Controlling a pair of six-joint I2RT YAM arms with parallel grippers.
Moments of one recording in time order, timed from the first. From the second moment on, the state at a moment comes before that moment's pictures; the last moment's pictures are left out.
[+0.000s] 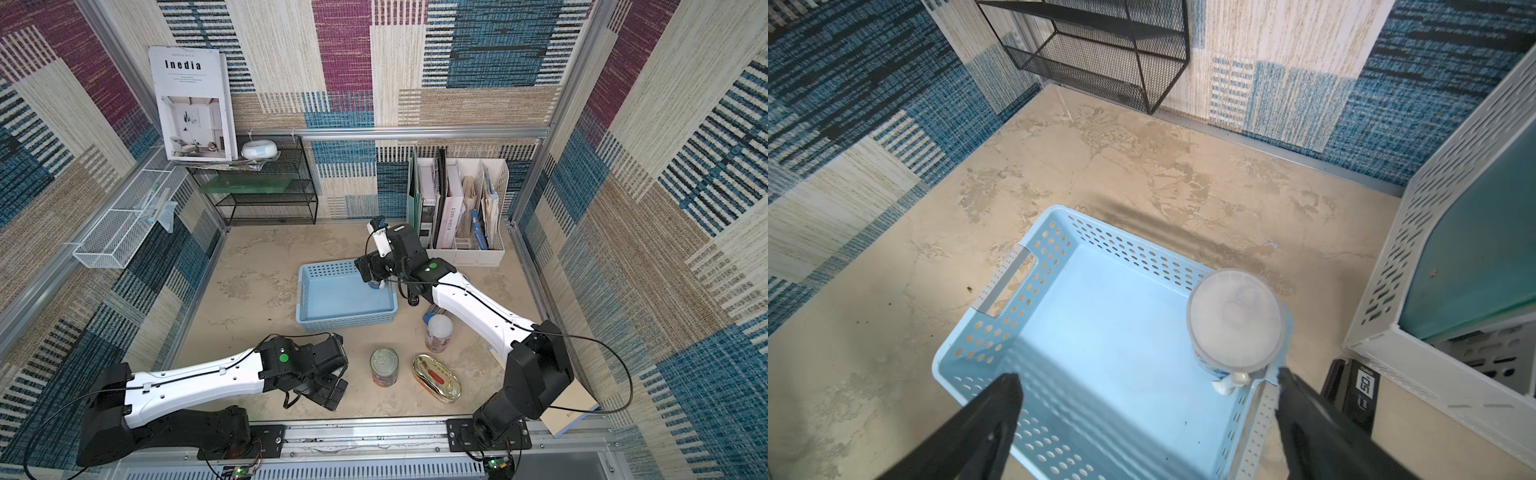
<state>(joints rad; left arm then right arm) -1.15 1.26 0.89 -1.02 -0.05 -0.70 0.65 1.53 1.31 -0.29 -0.07 0.12</state>
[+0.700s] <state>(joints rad) -1.15 1.46 0.94 -0.97 -0.08 -0.67 0.65 1.38 1.16 -0.30 -0.08 0.13</state>
